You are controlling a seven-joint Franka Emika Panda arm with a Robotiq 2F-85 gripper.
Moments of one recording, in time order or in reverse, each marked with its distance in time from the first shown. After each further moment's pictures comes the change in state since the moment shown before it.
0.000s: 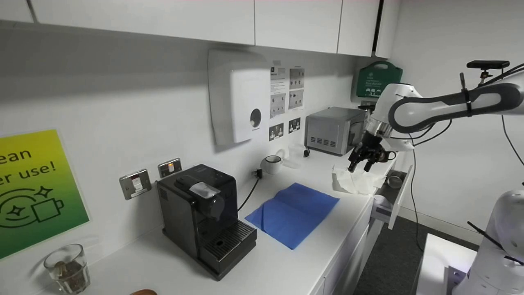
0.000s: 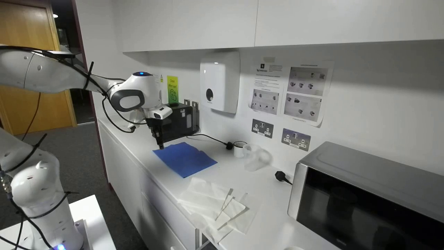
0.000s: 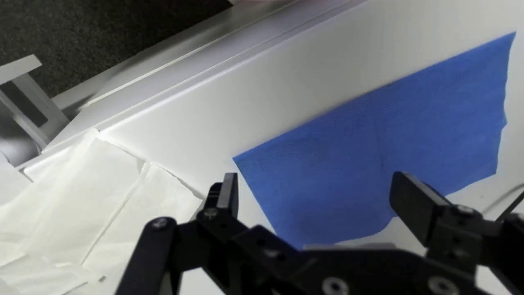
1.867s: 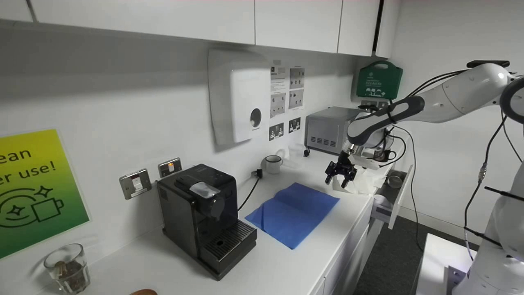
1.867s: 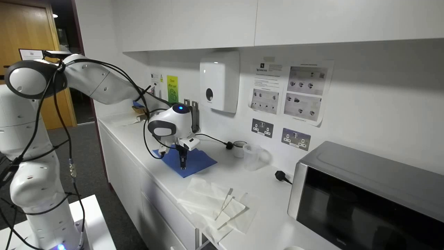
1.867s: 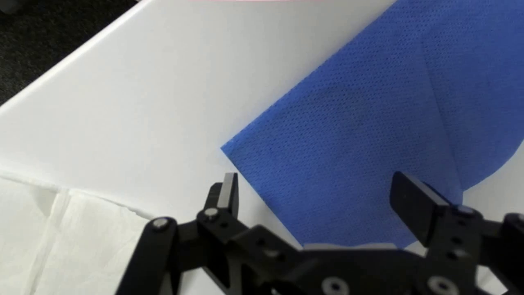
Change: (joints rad) arm 0.001 0.510 -0.104 0.189 0.353 0.180 -0.208
